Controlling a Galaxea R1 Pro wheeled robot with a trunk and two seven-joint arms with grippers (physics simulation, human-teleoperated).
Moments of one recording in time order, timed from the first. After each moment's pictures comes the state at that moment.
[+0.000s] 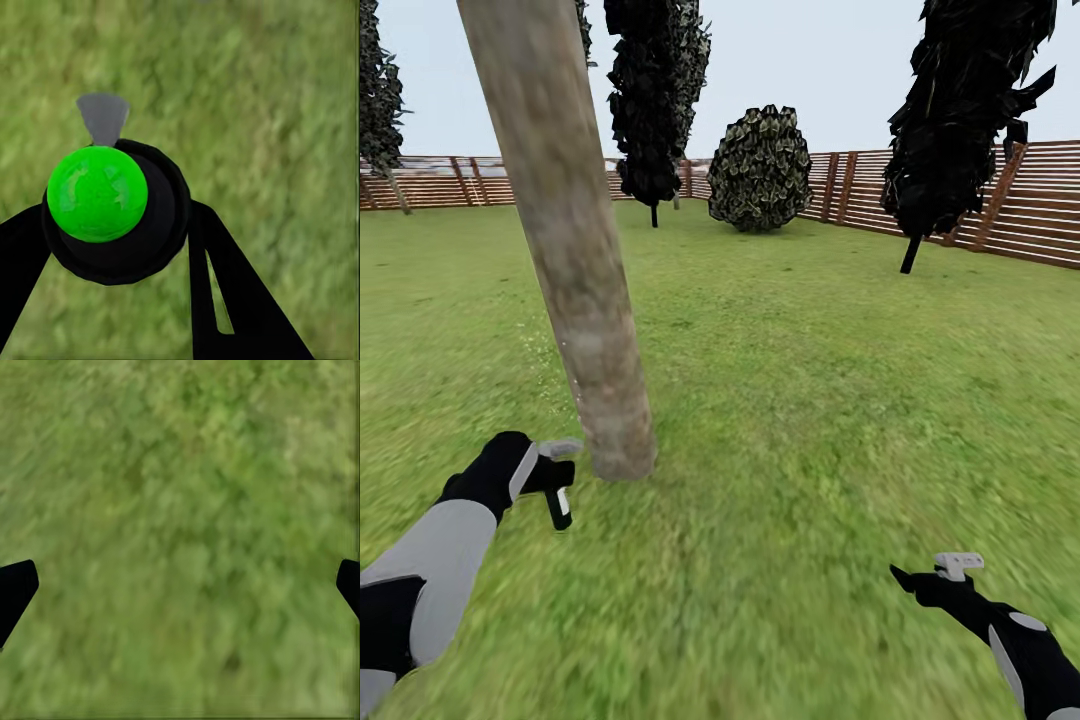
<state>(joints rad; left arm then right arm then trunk) -1.02 0.18 0.14 -0.52 -0.04 0.90 -0.11 -0.48 -0.26 -0.42 -0.60 0.16 0.05 0.53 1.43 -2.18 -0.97</state>
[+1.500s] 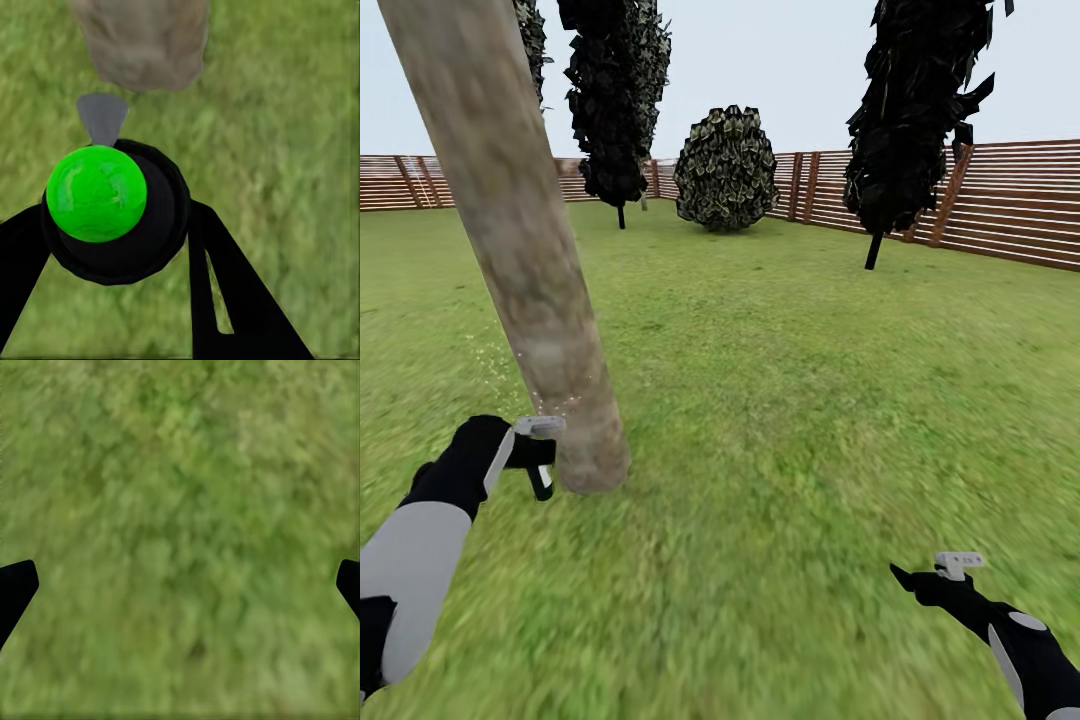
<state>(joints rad) -0.99 0.25 0.08 -0.72 -0.02 0.93 -0.16 -0.48 -0.26 -0.42 -0.61 0.16 0.04 0.53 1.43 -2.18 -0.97</state>
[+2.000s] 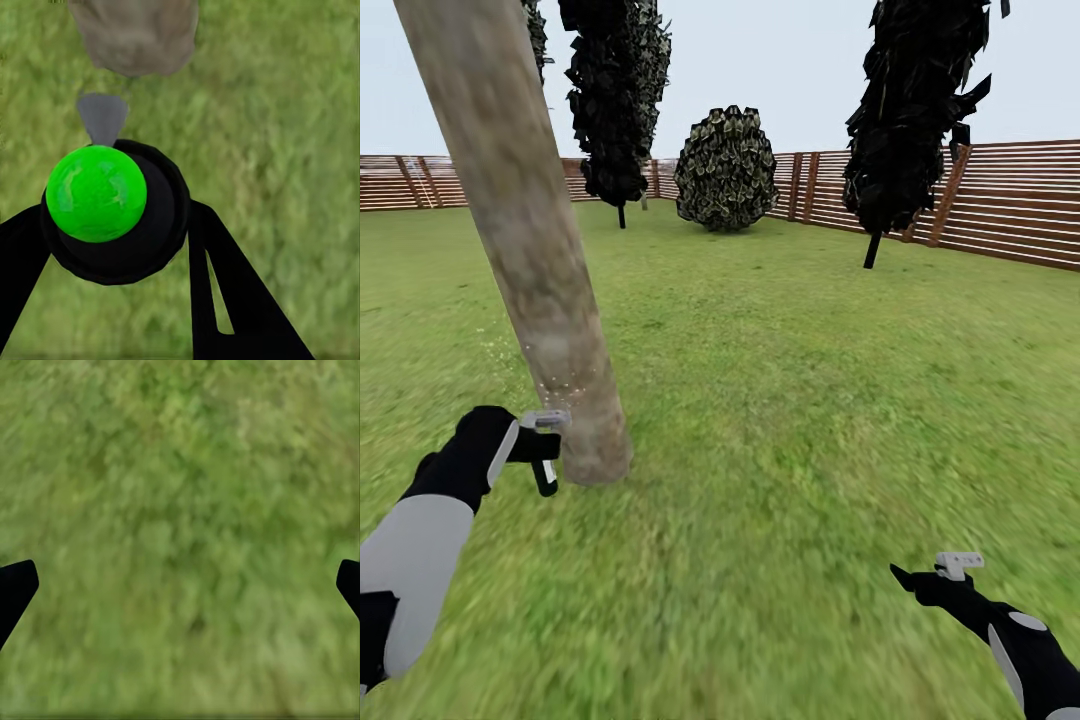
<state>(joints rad) -1.00 0.25 0.04 -0.75 -0.03 0.98 -0.19 -0.48 -0.26 -0.42 -0.61 0.16 0.04 0.53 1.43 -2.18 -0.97</state>
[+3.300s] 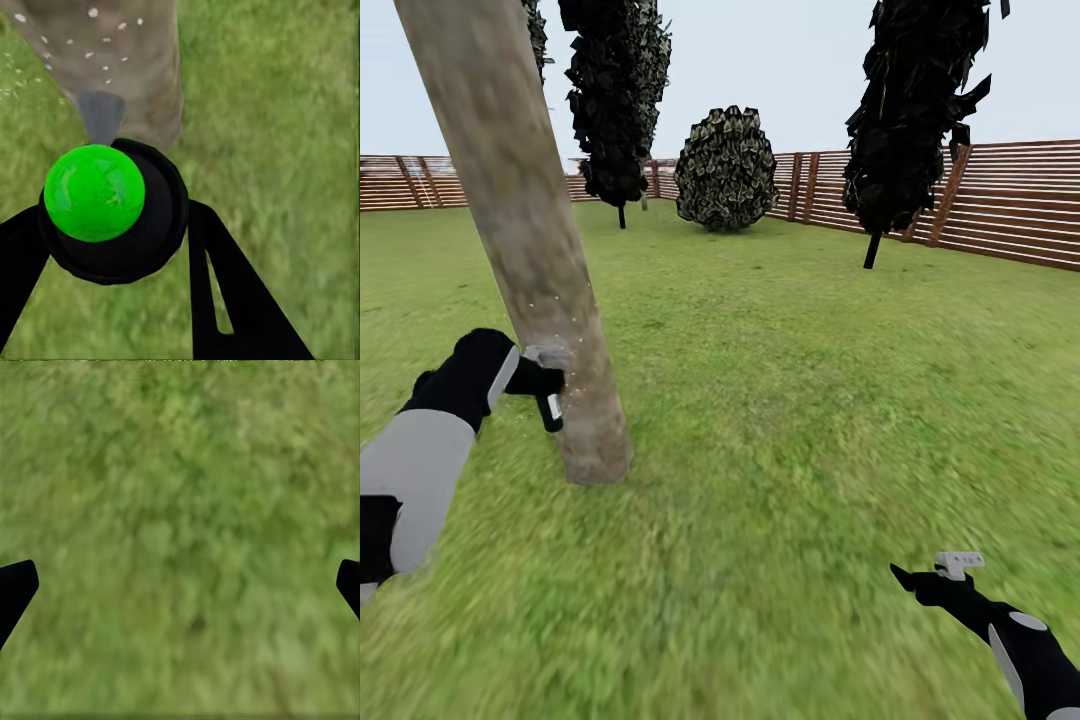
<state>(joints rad) -1.30 0.25 -0.07 -0.62 -0.03 1.02 -0.23 -0.48 -0.26 -0.42 -0.61 0.16 0.04 0.53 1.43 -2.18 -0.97</state>
